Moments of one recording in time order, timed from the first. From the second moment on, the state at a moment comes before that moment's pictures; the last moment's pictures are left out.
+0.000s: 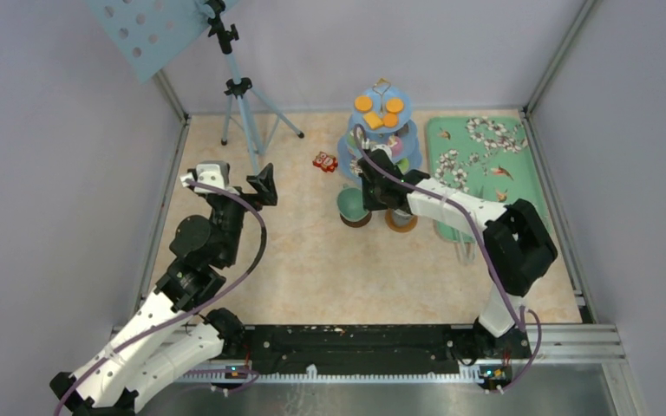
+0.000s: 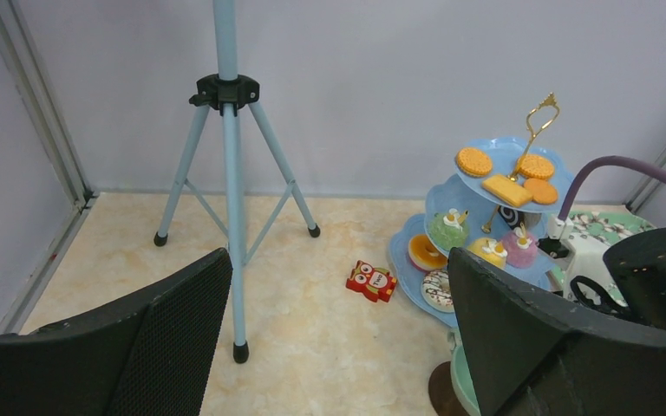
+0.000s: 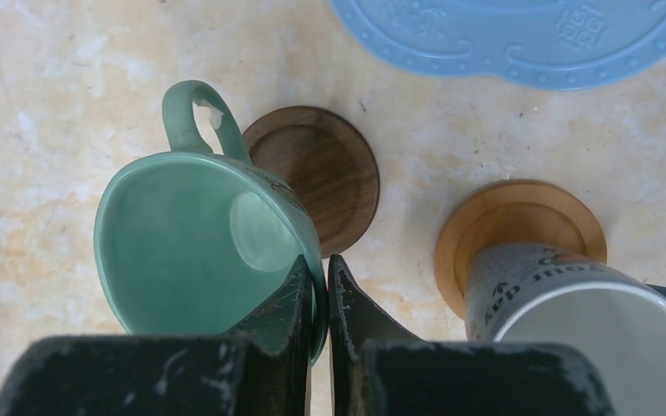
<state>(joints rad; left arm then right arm) -0.69 0.63 0.76 0.11 -0.57 -0.03 0.72 1.73 1.28 -0.43 0.20 0.49</state>
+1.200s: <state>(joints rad) -0.69 0.64 0.76 0.11 -0.56 -0.03 0.64 1.84 1.26 -0.31 0.22 0.52</state>
